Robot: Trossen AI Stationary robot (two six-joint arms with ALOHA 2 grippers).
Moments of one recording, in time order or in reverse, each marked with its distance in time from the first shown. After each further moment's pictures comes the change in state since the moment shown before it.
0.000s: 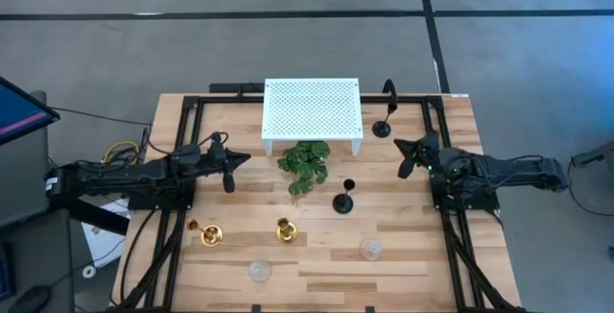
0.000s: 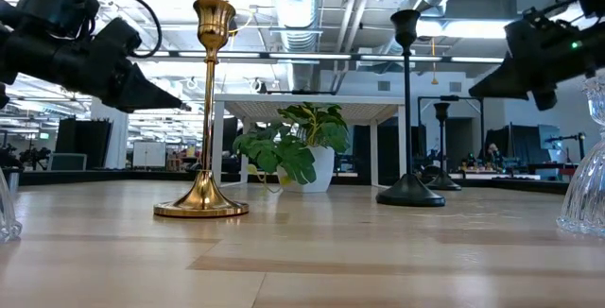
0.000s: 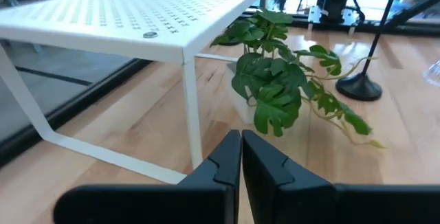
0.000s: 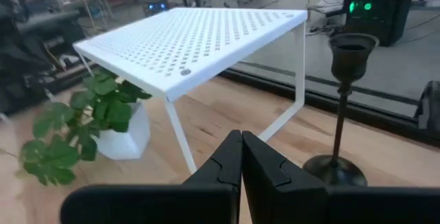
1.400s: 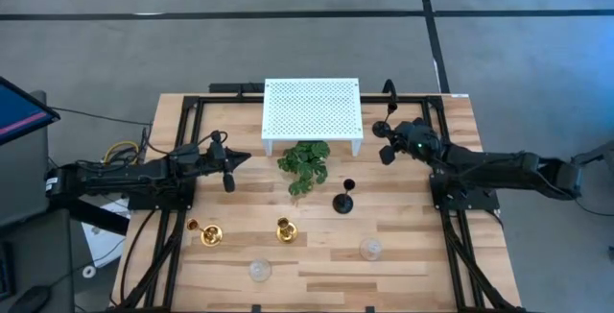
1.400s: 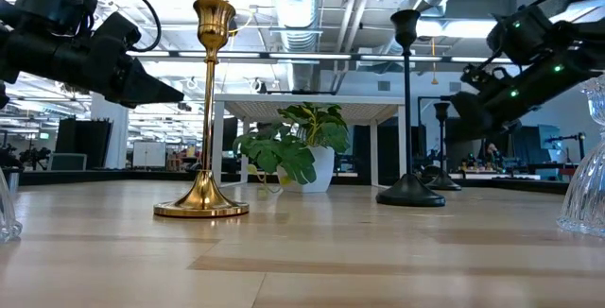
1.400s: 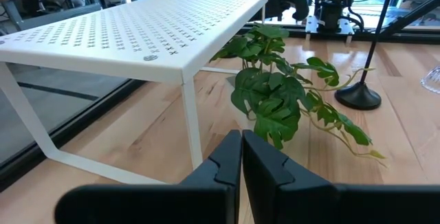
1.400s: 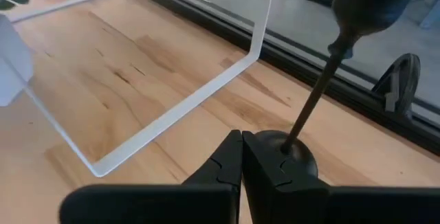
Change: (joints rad) left arm 0.000 0.000 0.000 0.041 0.001 0.023; right arm -0.493 0.700 -0.001 0.491 -0.355 -0.260
